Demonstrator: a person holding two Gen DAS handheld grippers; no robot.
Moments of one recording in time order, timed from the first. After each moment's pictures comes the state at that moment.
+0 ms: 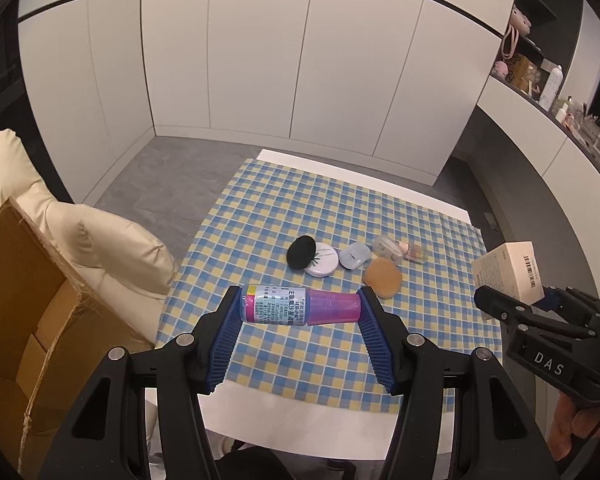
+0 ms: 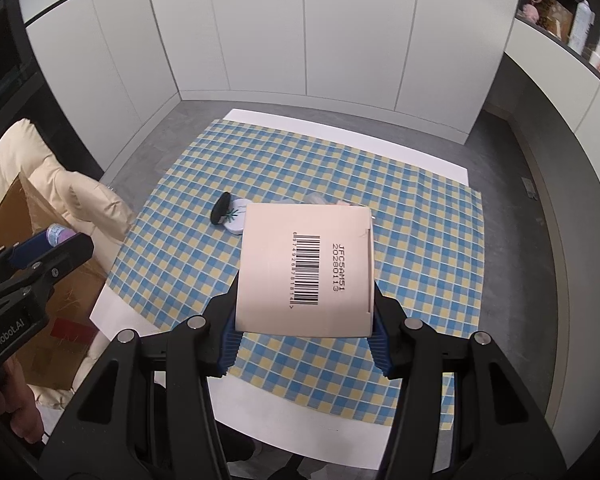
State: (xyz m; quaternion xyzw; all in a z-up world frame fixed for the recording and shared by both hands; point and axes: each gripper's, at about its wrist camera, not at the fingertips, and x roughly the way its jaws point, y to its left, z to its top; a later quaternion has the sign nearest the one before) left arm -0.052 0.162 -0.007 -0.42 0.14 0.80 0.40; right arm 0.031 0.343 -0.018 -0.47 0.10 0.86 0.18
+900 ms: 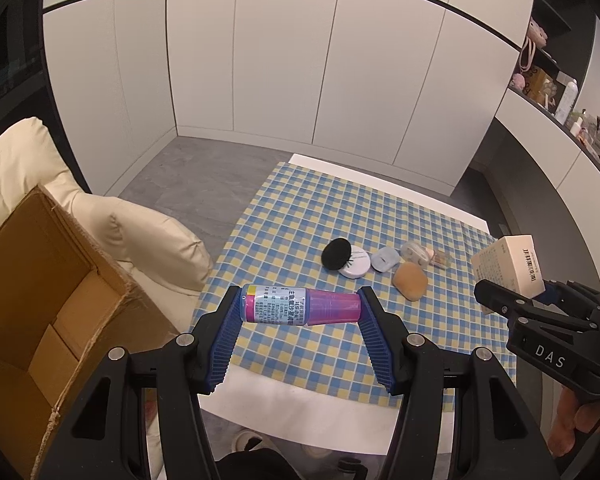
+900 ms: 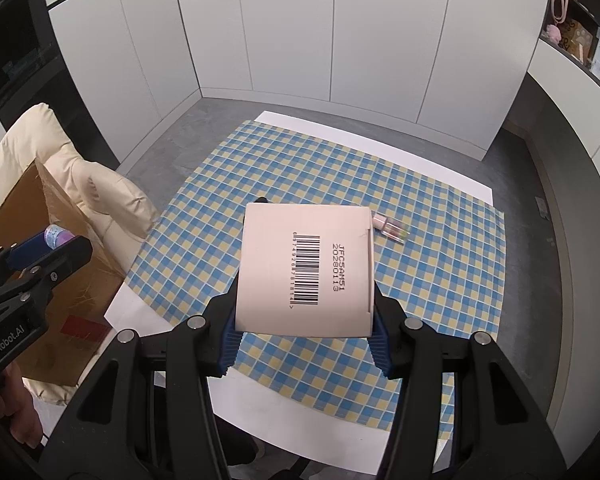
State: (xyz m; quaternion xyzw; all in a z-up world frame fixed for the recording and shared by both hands) left arm -0.068 0.128 -0.003 -0.42 0.13 0.82 0.37; right arm 0.008 0.309 -0.015 -0.47 0.08 0.87 0.15
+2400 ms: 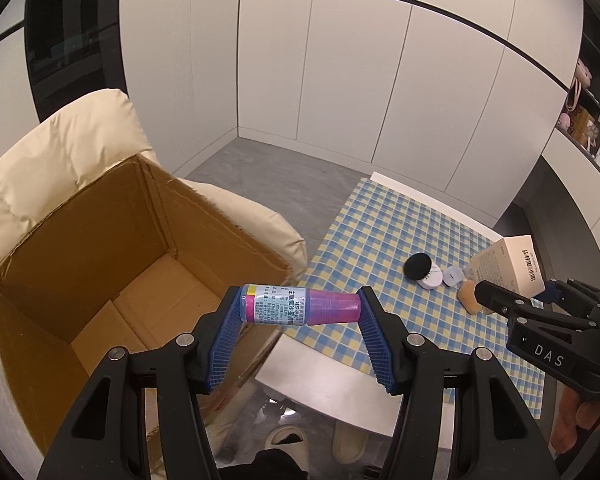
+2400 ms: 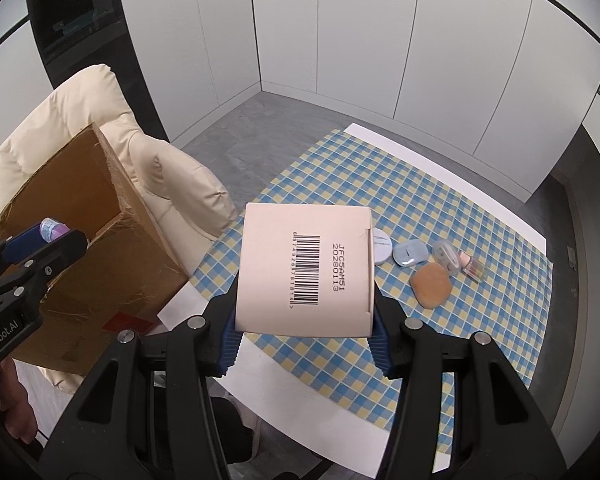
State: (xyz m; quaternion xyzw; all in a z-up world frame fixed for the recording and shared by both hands) left arm -0.109 0.026 0.005 -0.41 0.09 0.86 0.29; right arm -0.042 0.205 -0.011 -0.47 0.03 0.88 0.06
